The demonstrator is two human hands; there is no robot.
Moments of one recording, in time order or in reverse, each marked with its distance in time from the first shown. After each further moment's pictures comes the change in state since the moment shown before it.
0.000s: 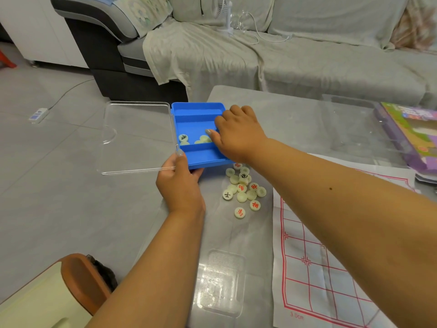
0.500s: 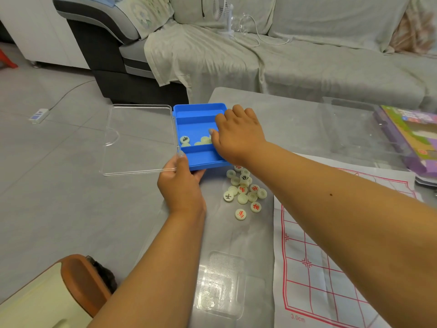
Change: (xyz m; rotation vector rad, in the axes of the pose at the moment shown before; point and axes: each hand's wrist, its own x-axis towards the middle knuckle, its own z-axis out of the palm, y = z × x) left_hand -0.001 0.001 0.001 -0.015 0.005 -0.021; right_hand 0.002 -0.009 -0.005 -0.024 -0.031 0.071
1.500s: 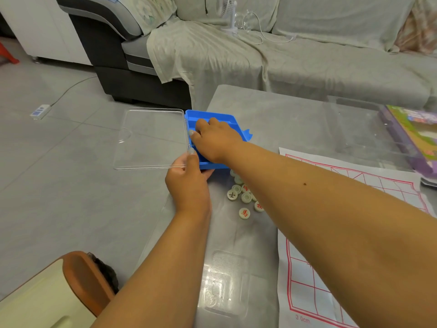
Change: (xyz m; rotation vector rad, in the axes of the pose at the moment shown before) left_hand 0.001 -0.005 -0.001 0.099 -0.076 0.042; right_hand 0.013 -0.043 -0.004 0.237 -0.285 0.014
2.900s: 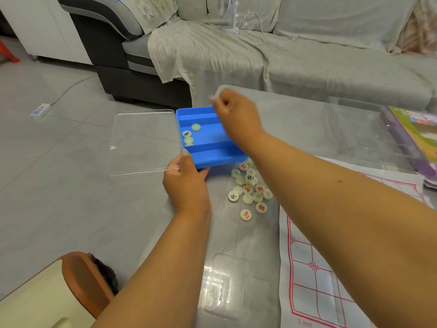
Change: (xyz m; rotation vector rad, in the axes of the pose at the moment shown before) left_hand 0.005 -0.002 0.002 -0.044 0.076 0.009; right_hand 0.009 0.029 -0.021 0.564 0.441 0.153
